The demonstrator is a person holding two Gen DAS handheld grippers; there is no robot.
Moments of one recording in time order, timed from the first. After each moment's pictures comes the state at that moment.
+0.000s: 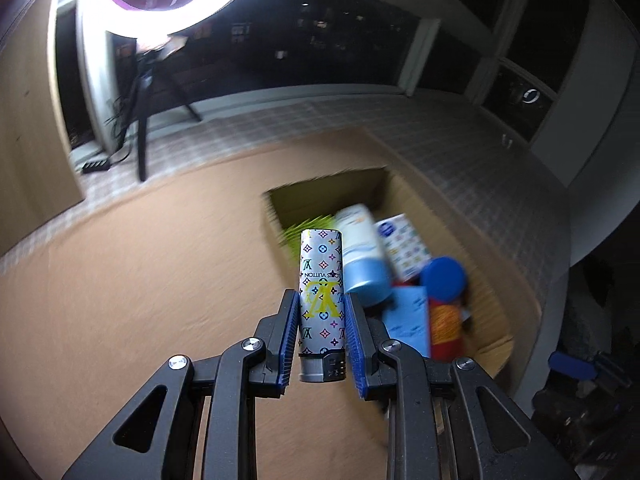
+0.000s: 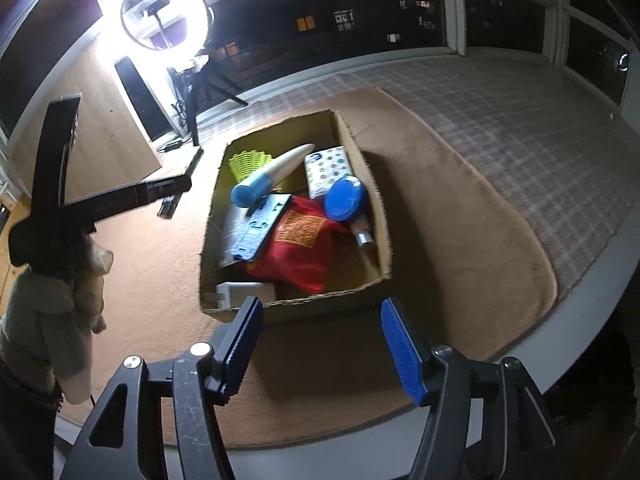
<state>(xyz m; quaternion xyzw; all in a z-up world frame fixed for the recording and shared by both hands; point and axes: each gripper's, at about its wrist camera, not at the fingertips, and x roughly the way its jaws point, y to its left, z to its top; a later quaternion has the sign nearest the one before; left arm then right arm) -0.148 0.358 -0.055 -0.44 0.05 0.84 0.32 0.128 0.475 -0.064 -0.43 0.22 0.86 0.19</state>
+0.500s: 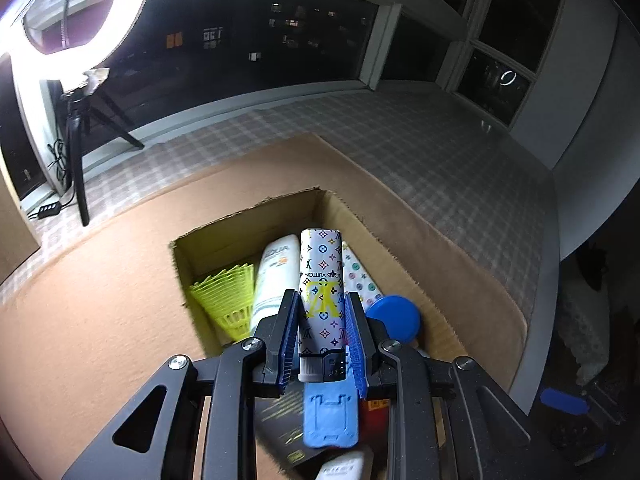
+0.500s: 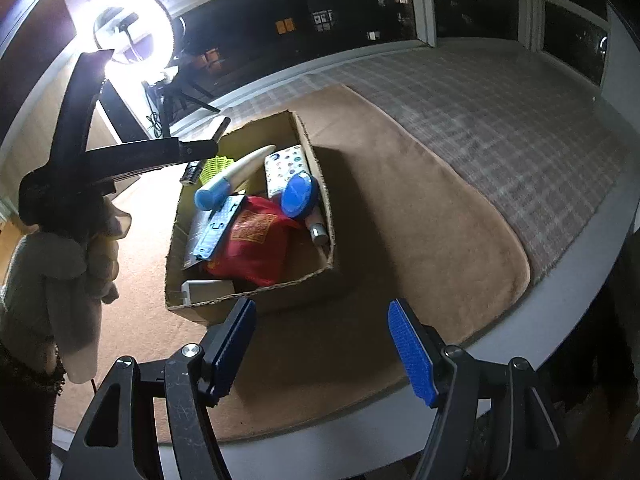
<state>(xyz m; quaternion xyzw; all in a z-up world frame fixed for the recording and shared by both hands) -0.152 0.449 -0.052 -0.44 0.08 0.82 0.35 0.152 0.501 -0.072 -0.43 0.23 0.85 0.21</state>
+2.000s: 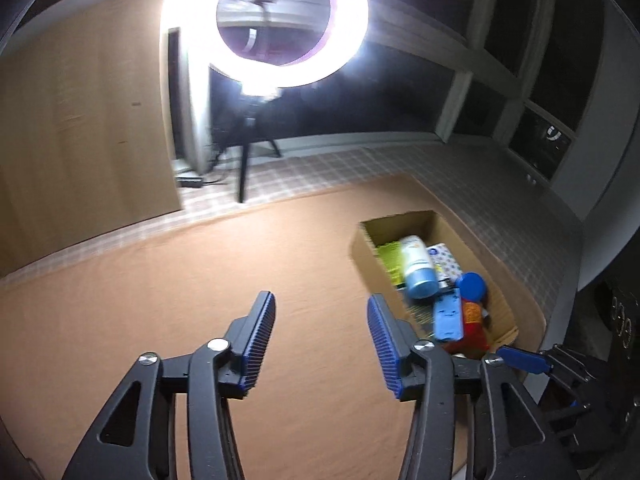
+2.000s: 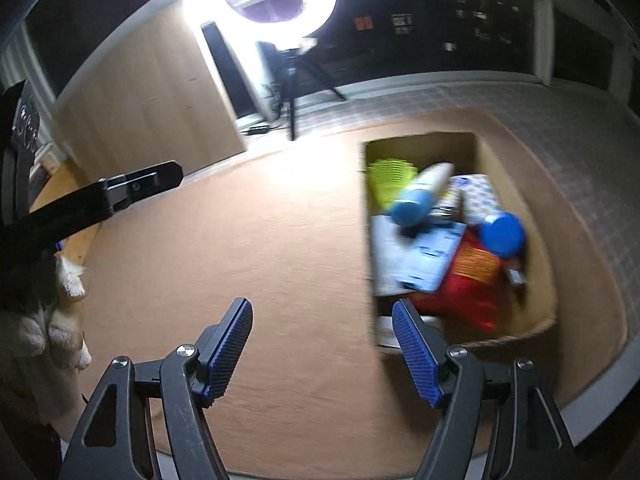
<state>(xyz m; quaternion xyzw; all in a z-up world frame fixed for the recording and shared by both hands) -0.116 0.212 0.015 -0.40 0.02 0.89 0.24 0.039 0.368 -0.045 -0.43 0.19 0.88 0.08</state>
